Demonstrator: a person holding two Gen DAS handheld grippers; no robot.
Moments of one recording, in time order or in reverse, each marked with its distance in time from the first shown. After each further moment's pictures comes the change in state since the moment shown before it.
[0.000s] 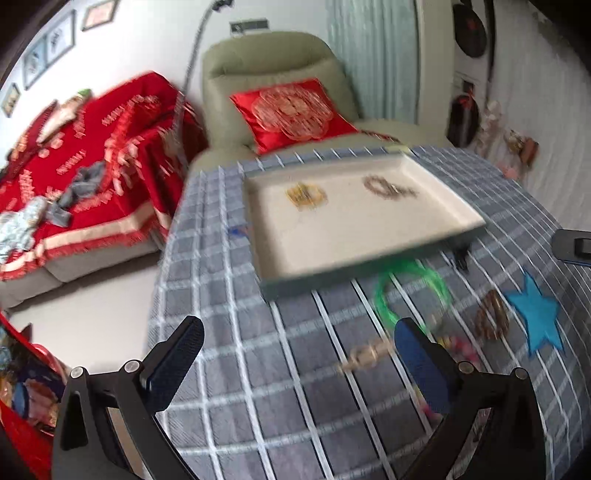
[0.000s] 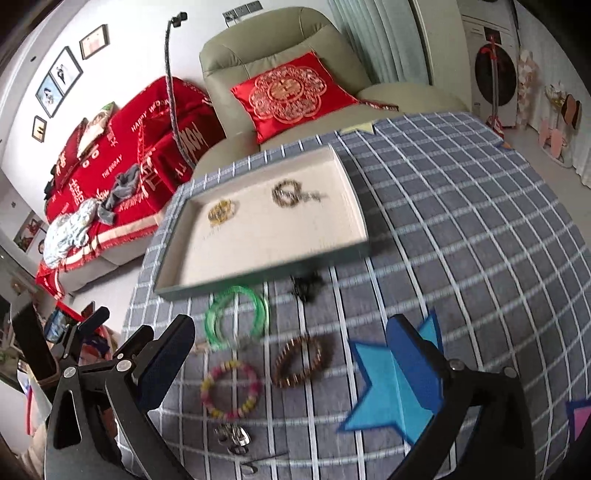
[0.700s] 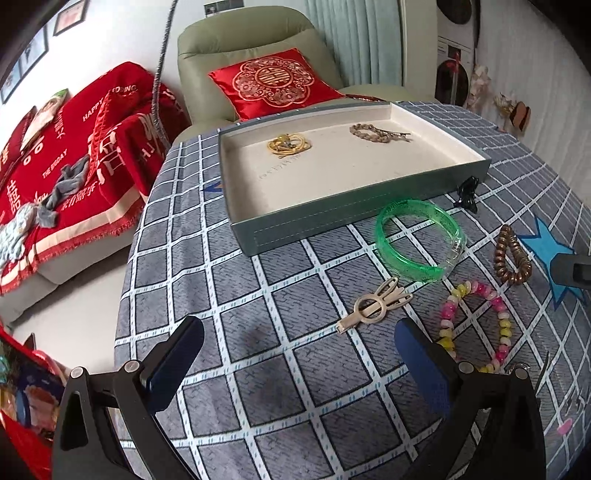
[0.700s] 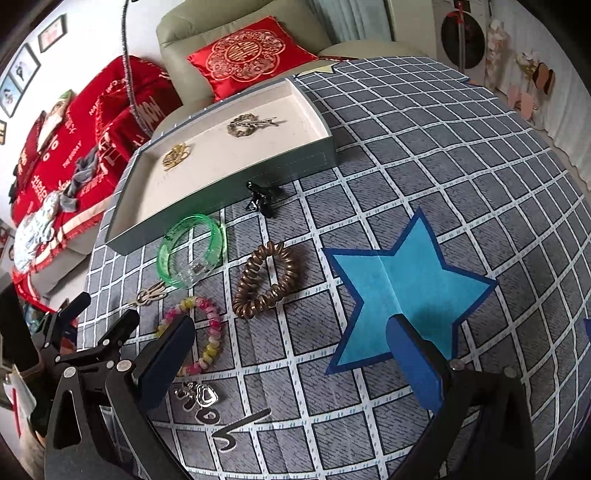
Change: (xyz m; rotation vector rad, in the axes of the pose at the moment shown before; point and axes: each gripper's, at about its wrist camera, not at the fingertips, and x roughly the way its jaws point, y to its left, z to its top) left arm 0.030 -0.011 -0.021 0.086 0.078 0.007; right arm 0.031 -0.004 -0.047 0.098 0.099 -0.127
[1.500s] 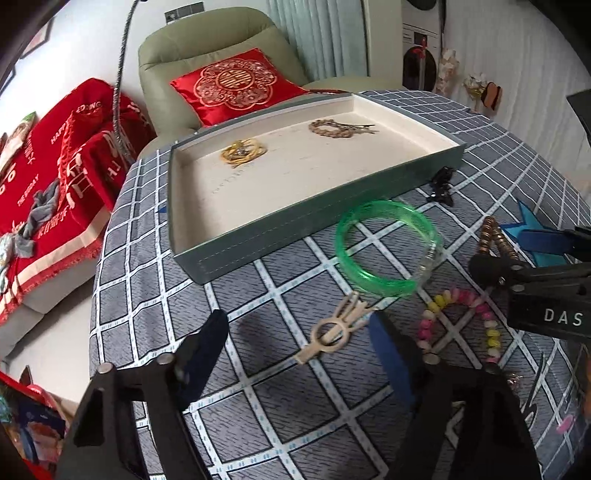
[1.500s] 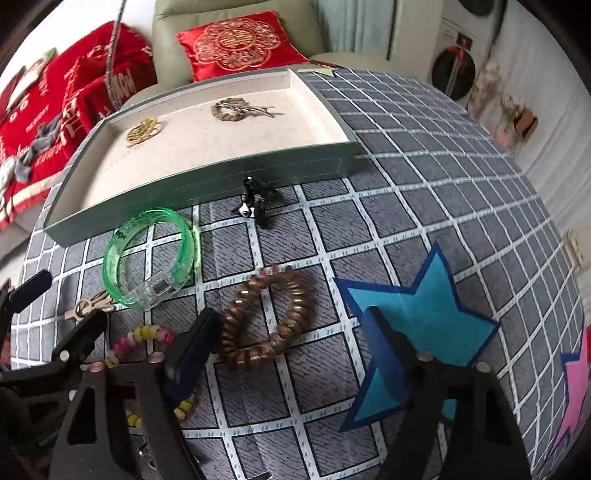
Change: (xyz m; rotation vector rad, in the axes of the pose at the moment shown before) left arm 0.012 -0.023 0.013 0.104 0.007 -0.091; right arm 0.042 0.039 0.011 -0.137 -0.024 -0.240
